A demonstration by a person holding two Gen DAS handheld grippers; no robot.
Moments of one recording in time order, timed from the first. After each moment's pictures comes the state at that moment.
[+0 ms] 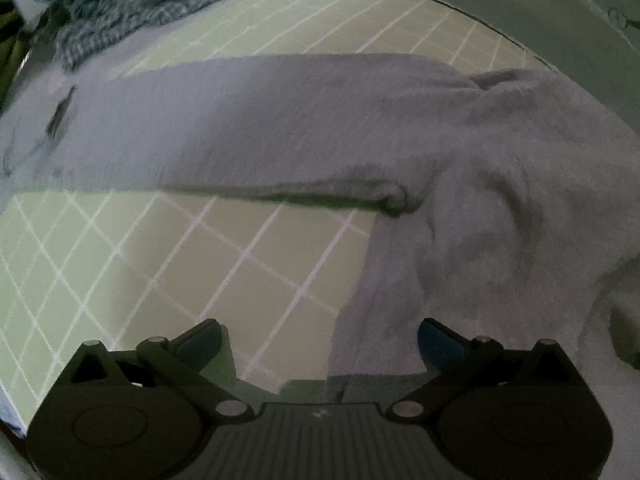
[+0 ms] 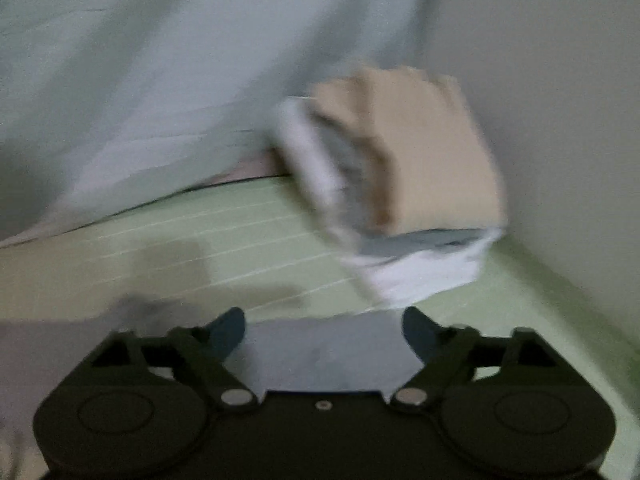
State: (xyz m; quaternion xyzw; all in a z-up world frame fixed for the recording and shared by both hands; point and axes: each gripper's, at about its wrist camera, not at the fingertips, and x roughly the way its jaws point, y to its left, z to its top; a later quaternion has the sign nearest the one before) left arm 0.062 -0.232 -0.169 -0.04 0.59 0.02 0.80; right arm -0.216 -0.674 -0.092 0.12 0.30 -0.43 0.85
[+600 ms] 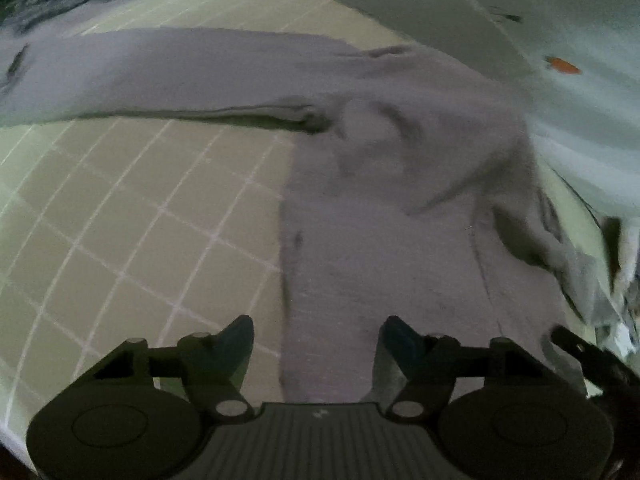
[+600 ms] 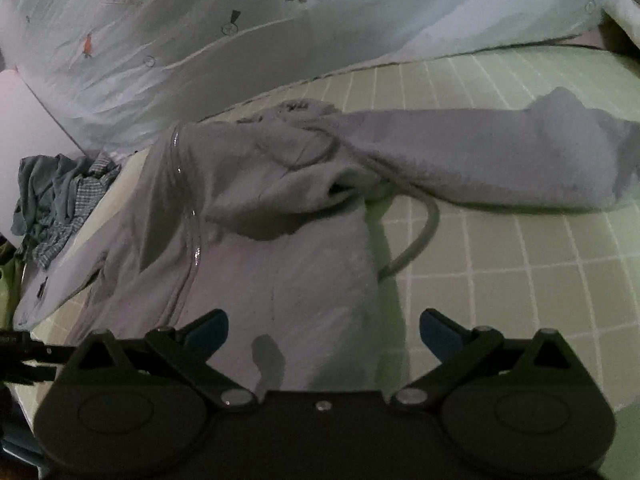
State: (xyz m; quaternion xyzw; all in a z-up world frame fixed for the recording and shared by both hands) left arm -0.018 -0.193 -0.162 -0.12 0.56 -0.17 0.80; right arm -0.171 -0.512 -0.126 0.24 0.40 -0.06 0.88
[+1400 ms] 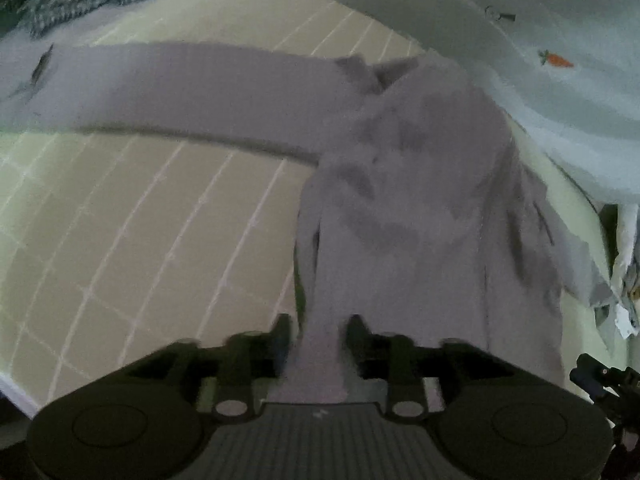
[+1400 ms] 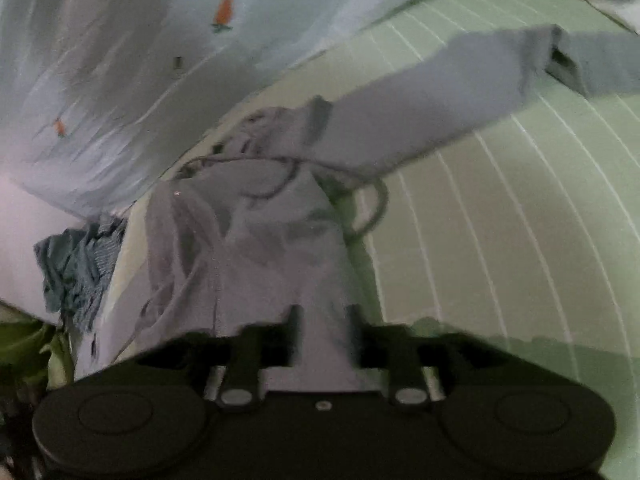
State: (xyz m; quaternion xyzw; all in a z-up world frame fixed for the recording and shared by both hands) left arm -0.039 -0.170 -0.148 -0.10 0.58 -0.15 0.80; right arm -0.237 -0.529 -0.096 0.37 0.39 -0.12 0.83
